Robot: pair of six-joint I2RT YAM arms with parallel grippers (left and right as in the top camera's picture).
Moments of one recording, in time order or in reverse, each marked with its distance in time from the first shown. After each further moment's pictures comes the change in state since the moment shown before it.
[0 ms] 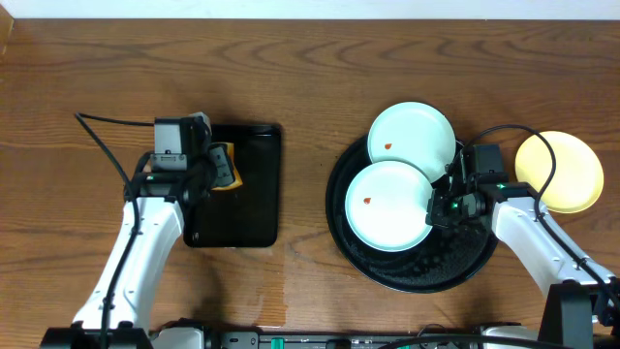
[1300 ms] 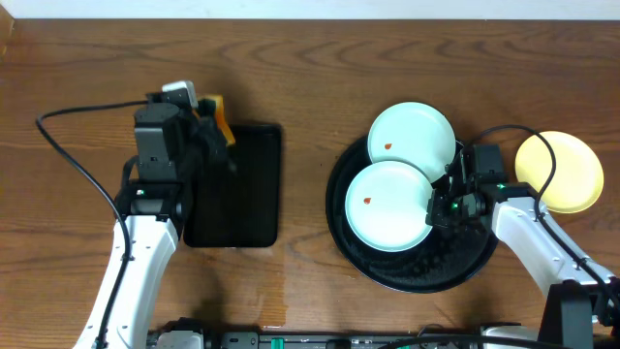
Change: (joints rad) left arm 0.002 -0.108 0.002 0.201 -0.023 0.009; right arm 0.000 0.000 0.000 -0.002 0.000 0.000
